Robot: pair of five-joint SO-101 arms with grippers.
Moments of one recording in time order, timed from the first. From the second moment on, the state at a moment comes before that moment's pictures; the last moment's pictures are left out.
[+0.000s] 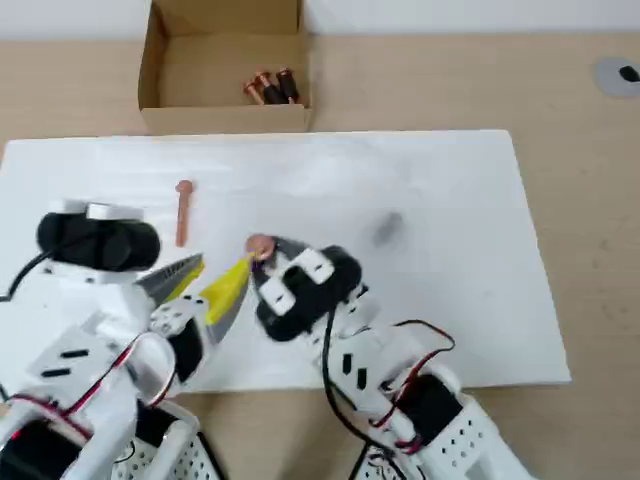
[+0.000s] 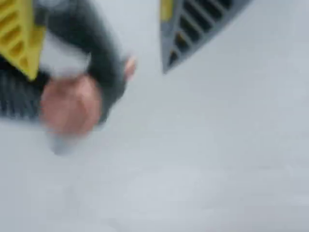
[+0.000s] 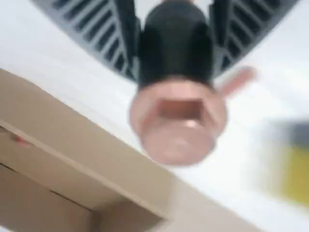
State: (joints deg) left arm 21.6 -84.7 38.9 79.6 9.0; right arm -44.1 -91.2 82.9 28.2 0.6
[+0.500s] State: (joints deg) left arm -3.6 -68.6 35.1 82.9 -2.8; right arm -23.7 -50.9 52.3 28.2 2.2
